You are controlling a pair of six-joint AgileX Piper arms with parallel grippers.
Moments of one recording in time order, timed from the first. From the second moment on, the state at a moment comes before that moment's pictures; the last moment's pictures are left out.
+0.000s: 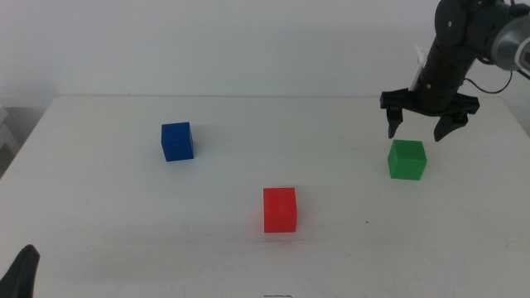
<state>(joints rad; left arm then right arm) -0.04 -0.01 0.03 -0.02 0.09 0.03 0.17 2.22 -2.01 -0.03 1.24 0.28</state>
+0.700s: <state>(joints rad) -0.04 -0.01 0.03 -0.02 0.09 0.03 0.16 2.31 -2.01 0.00 1.23 0.28</state>
